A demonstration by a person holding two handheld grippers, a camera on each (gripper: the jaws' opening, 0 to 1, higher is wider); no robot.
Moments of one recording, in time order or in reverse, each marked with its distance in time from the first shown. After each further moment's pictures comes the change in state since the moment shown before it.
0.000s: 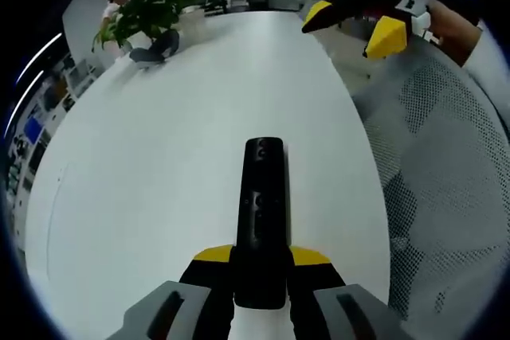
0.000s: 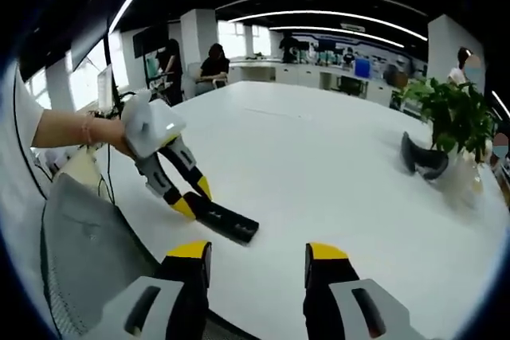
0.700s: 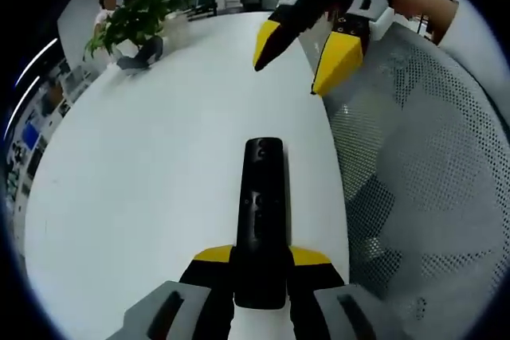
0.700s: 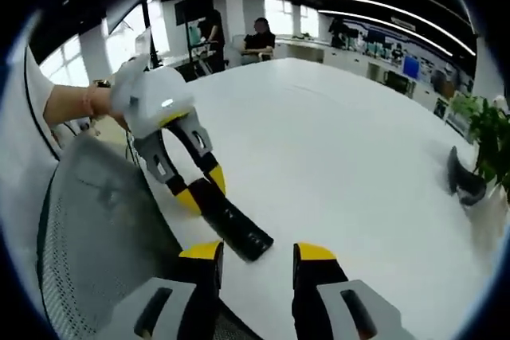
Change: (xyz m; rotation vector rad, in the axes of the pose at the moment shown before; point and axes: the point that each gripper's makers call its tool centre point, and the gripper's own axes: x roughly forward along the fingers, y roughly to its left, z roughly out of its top) left arm -0.004 -0.049 -0.005 0.029 -0.008 -0.015; right arm 0.031 0.040 -0.021 -0.215 0.170 0.217
